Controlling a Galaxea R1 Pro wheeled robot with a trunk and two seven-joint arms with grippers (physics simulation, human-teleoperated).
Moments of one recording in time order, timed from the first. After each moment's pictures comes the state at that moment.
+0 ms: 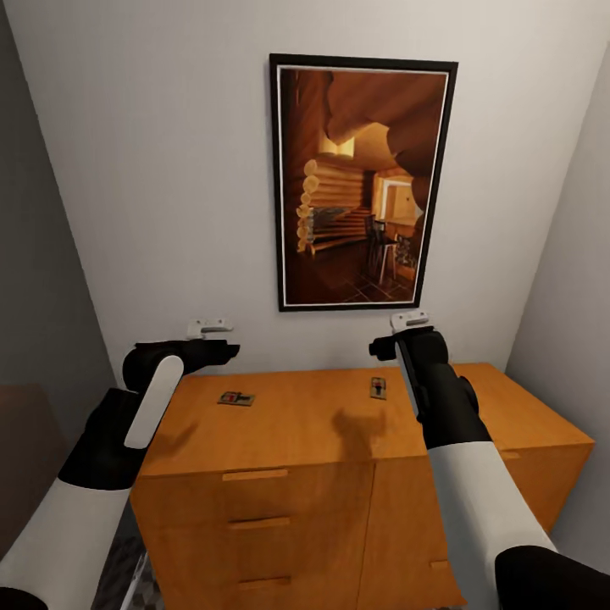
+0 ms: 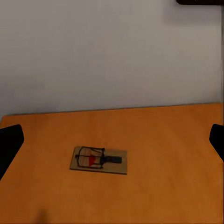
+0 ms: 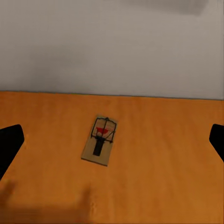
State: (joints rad) left arm -0.79 0.09 -0.22 -1.52 0.55 1.05 0.42; right arm -0.90 0.12 0.02 -1.24 0.30 1.04 0.03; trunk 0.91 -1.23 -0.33
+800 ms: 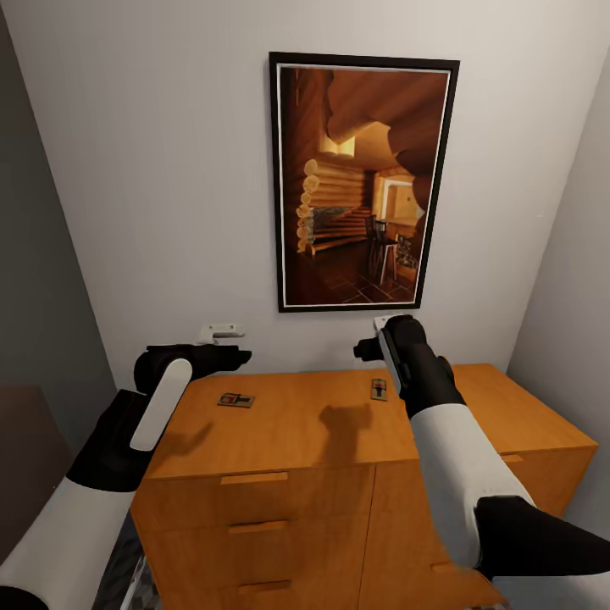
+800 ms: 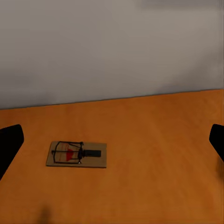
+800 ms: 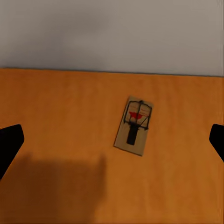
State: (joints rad) left arm -0.79 0.09 -0.27 -1.50 0.62 1.04 0.43; right arm -1.05 0.17 -0.05 -0.93 0.28 1.04 0.03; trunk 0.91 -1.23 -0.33
